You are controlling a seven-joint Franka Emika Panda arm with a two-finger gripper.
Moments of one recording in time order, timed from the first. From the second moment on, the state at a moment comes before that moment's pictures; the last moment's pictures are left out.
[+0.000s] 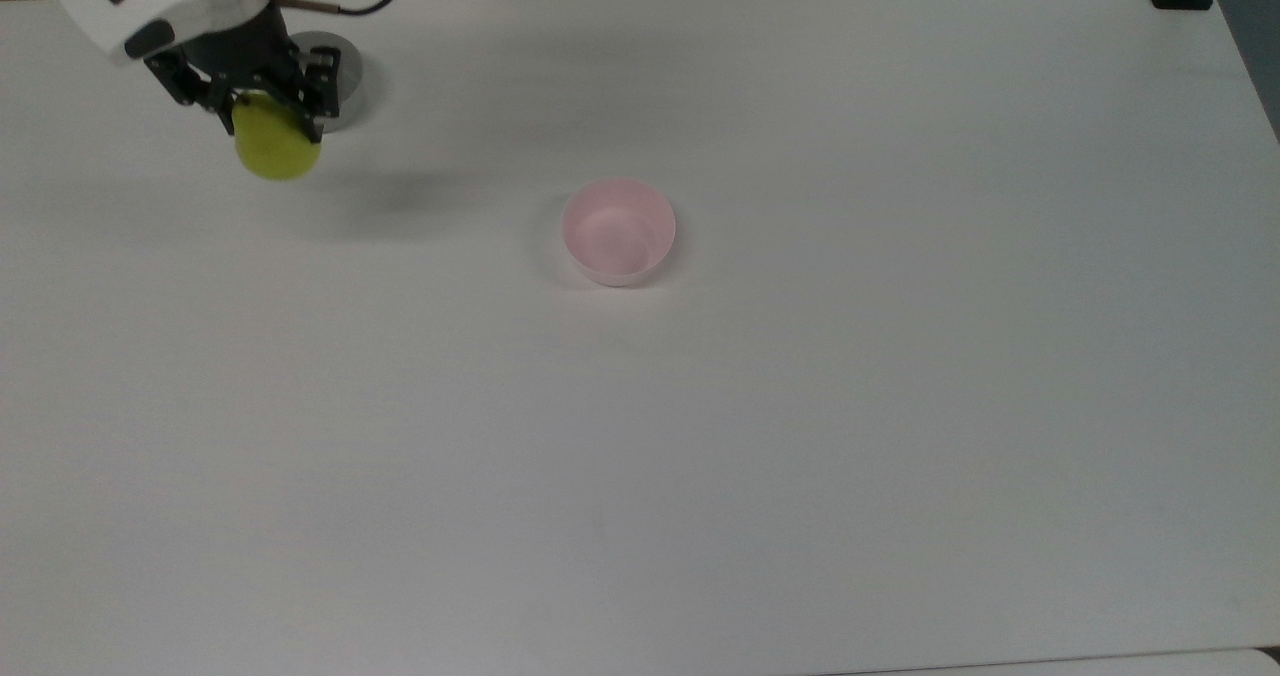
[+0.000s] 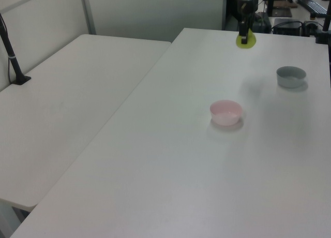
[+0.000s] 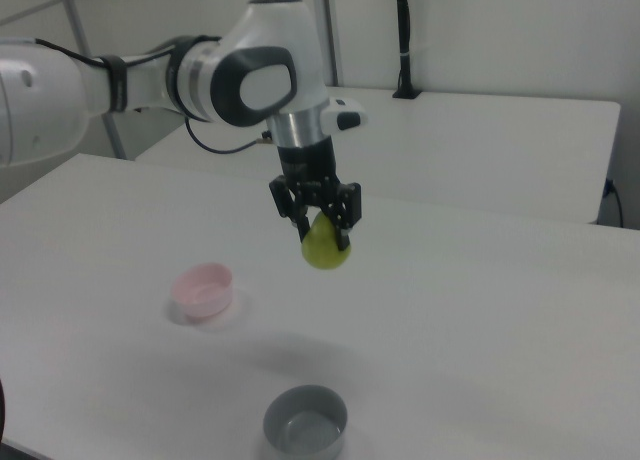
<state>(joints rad) -0.07 0.21 -0.23 -1.62 -0.06 1.83 -0.27</state>
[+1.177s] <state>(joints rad) 0.14 -0.02 -0.22 -1.61 0.08 1.64 -0.27</state>
